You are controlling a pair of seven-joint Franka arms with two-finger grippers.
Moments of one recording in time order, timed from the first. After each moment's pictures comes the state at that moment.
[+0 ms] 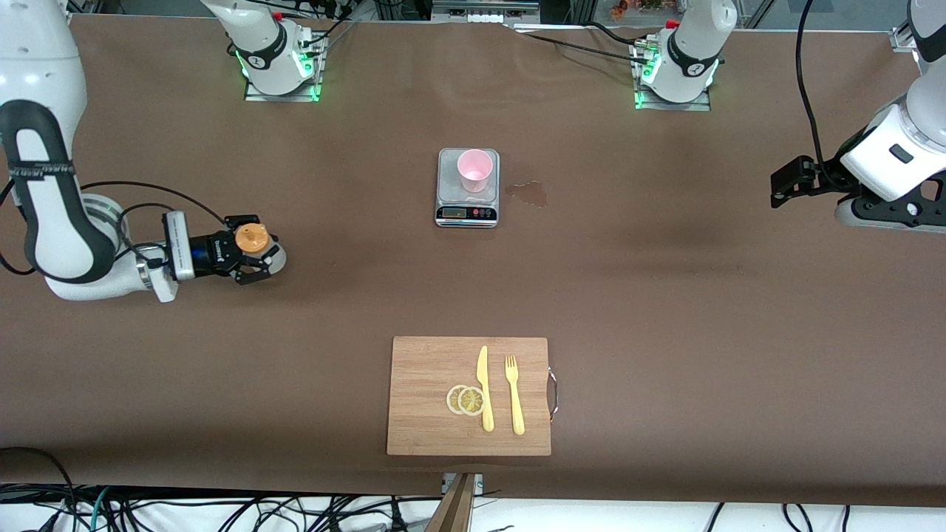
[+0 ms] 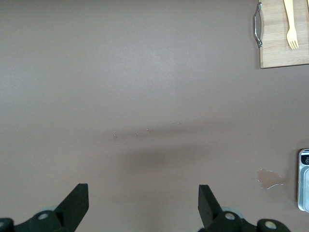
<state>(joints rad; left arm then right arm) 0.03 0.09 -0.12 -1.53 0.03 1.57 -0.01 -0.24 0.60 0.12 -1.76 0.97 1.52 -2.28</state>
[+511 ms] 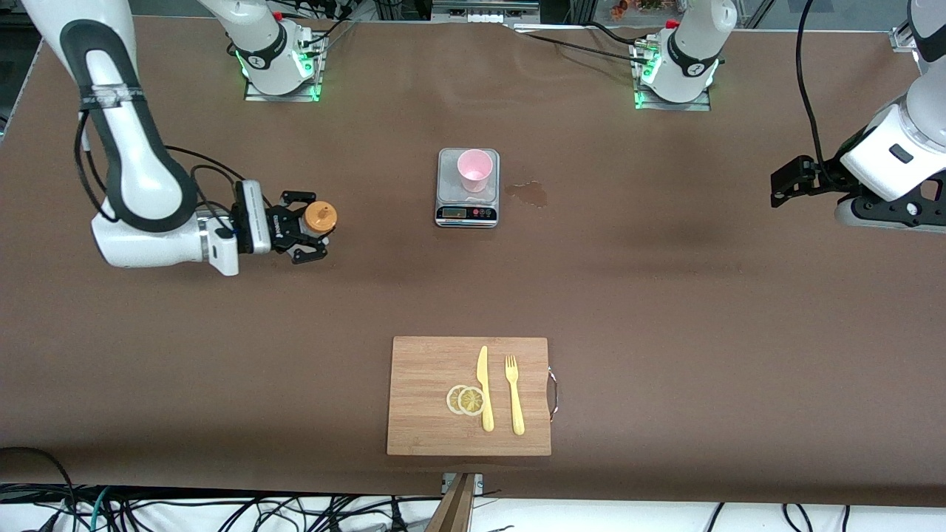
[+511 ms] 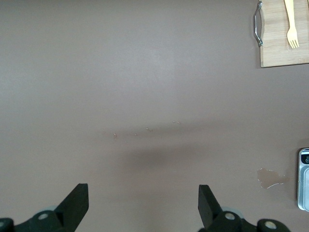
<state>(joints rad) 0.03 0.09 -0.12 -1.53 0.03 1.56 -0.01 -0.02 0.38 0.15 -1.94 0.96 1.79 -2.09</state>
